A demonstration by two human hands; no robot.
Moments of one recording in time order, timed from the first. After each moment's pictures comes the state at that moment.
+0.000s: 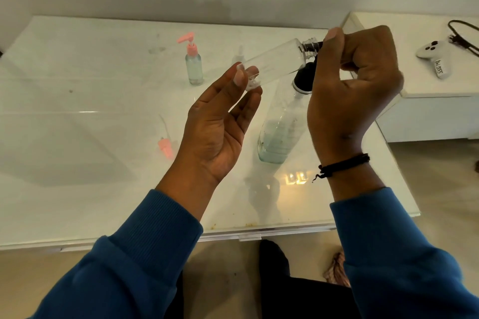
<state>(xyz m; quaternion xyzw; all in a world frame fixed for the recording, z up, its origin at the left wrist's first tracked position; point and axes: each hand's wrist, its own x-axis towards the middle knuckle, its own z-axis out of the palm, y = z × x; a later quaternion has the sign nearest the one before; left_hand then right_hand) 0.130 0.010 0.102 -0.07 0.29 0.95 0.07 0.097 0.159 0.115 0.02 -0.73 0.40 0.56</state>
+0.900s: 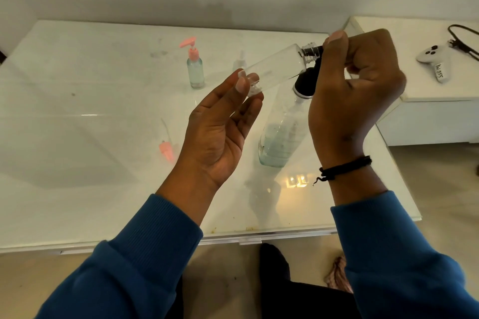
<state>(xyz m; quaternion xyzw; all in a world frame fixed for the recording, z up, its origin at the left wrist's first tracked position) 0.129 0.011 0.103 -0.07 0.29 0.95 0.07 0.095 0.156 0.120 0.02 -0.72 0.41 0.56</state>
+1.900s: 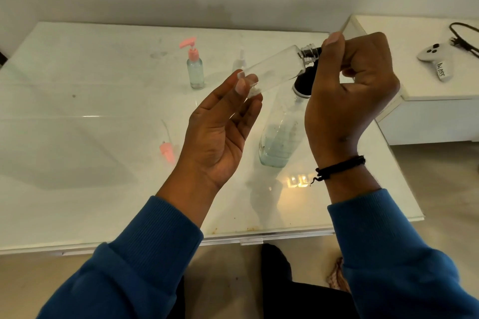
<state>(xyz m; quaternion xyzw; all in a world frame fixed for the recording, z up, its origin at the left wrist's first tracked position) 0.130 0.011 0.101 -0.07 0.28 0.95 0.08 0.094 0.154 0.114 0.02 -0.71 0.44 0.55</state>
